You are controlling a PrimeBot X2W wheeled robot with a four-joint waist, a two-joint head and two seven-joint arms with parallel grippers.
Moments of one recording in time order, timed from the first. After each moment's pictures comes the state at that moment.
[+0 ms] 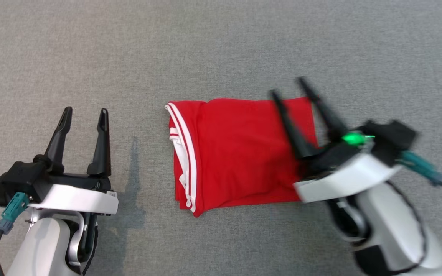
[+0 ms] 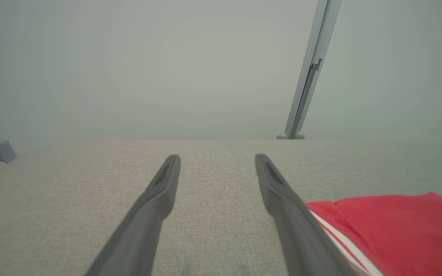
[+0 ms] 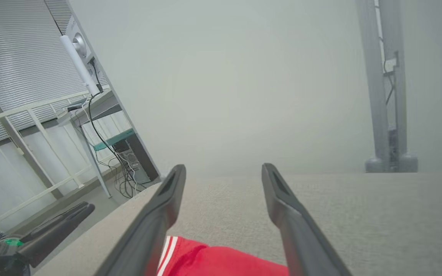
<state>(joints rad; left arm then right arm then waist) -0.27 0.25 -0.20 0.12 -0.42 0.06 -0.26 -0.51 -0.08 0.51 0.17 0.56 0.13 -0.26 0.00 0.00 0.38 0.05</state>
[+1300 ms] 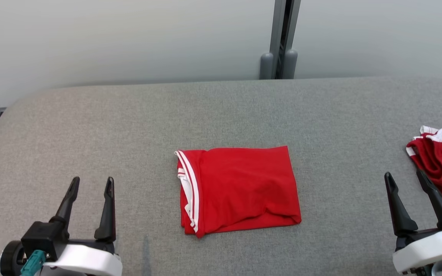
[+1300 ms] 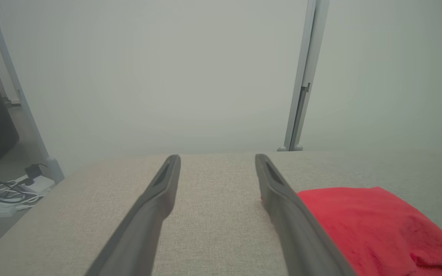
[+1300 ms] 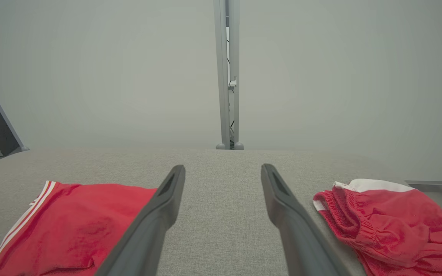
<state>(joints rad) 0.03 0.28 -0.21 -0.04 -0.38 0.19 -0.17 0.03 -0.15 -0.04 -0.04 0.24 0.13 -0.04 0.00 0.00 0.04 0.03</state>
